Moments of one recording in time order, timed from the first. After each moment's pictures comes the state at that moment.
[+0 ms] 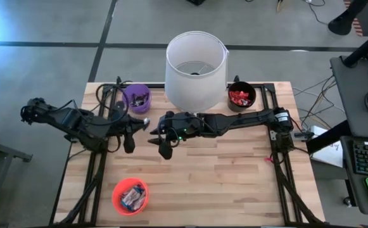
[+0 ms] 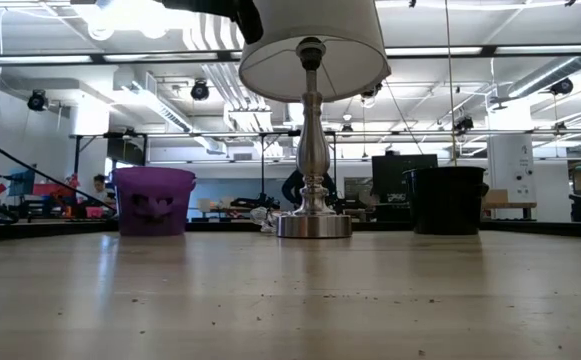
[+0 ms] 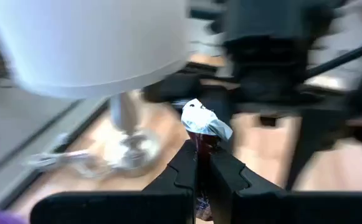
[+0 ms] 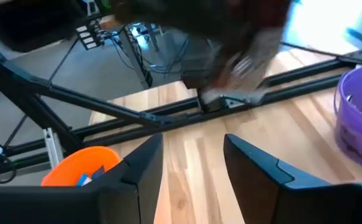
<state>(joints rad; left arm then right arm) -0.36 0.92 1.08 -0.61 -0.63 -0.34 0.07 1.99 1.83 -0.18 0.02 0.31</state>
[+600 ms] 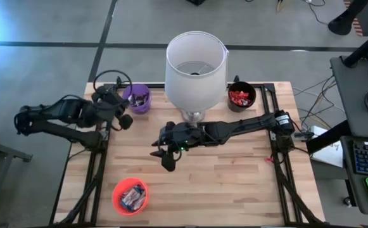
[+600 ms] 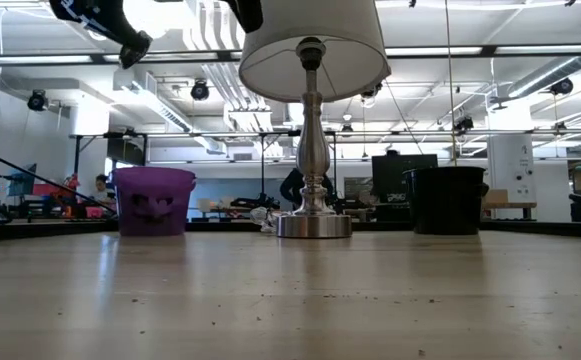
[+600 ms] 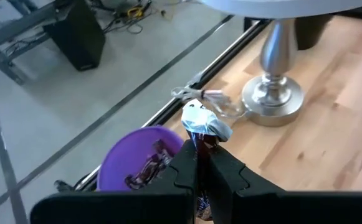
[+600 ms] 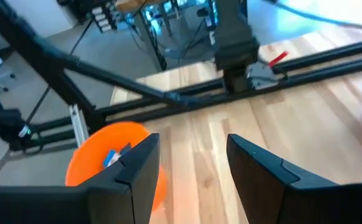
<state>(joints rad) -0.06 0.84 1.08 -1.02 -0.78 -0.39 0.15 1.99 1.83 -0.22 0.02 0.33</state>
